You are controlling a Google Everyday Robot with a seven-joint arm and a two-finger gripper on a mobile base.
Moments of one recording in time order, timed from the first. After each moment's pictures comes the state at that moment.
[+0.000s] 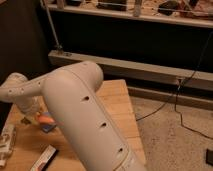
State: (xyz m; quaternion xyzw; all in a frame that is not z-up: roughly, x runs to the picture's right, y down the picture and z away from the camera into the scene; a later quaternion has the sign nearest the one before) arm -0.376 0.146 0.801 -0.31 0.07 0.16 0.94
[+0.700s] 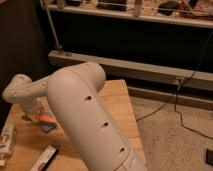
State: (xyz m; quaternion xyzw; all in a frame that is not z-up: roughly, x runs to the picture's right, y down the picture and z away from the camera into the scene) arm -0.377 0.136 0.821 -0.29 0.02 0.20 0.94
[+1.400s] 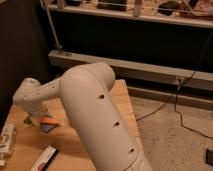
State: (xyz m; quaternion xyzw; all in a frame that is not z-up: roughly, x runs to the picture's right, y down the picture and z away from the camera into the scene) arm -0.373 0.158 0.823 -0.31 -0.02 0.22 0.93
